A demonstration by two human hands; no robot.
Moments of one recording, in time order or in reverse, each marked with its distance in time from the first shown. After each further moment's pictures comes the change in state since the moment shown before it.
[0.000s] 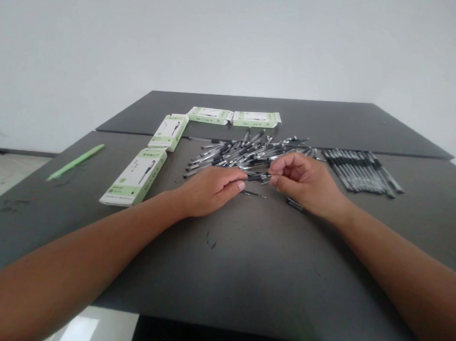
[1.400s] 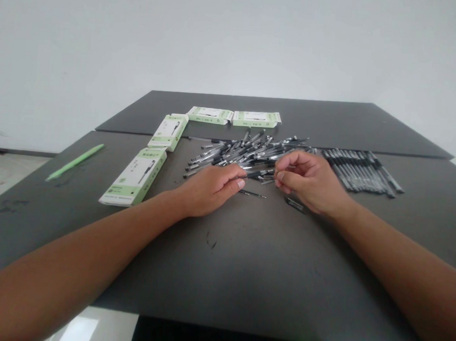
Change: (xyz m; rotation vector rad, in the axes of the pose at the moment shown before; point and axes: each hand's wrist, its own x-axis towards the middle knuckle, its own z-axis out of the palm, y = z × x) left_hand -0.003 -0.002 0.002 -0.011 0.030 -0.050; right_hand 0.003 0.003 -0.002 0.149 0.049 0.084
